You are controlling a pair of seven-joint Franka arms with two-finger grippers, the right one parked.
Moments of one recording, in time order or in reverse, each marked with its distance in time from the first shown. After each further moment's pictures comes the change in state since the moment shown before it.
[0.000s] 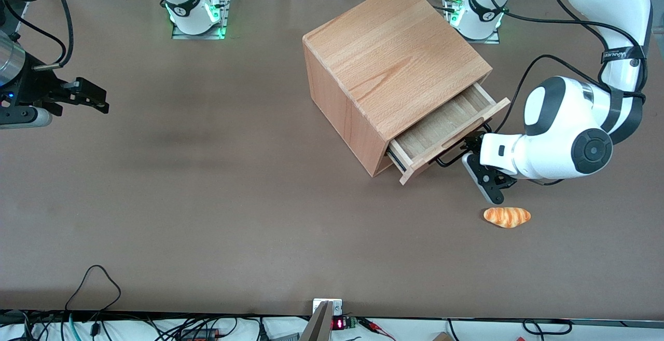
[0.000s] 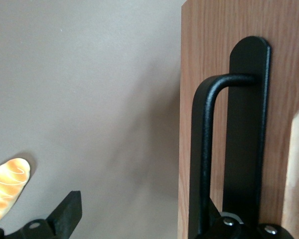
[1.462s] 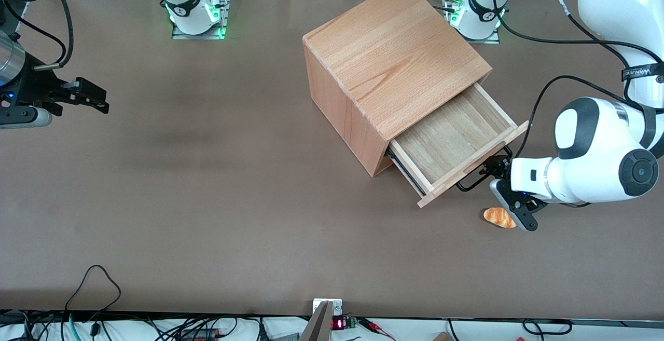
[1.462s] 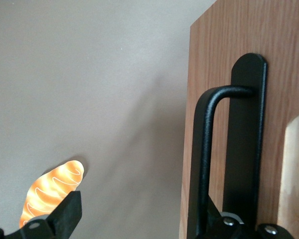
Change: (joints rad) arm 0.048 0.122 0.020 0.195 0.000 0.001 0.017
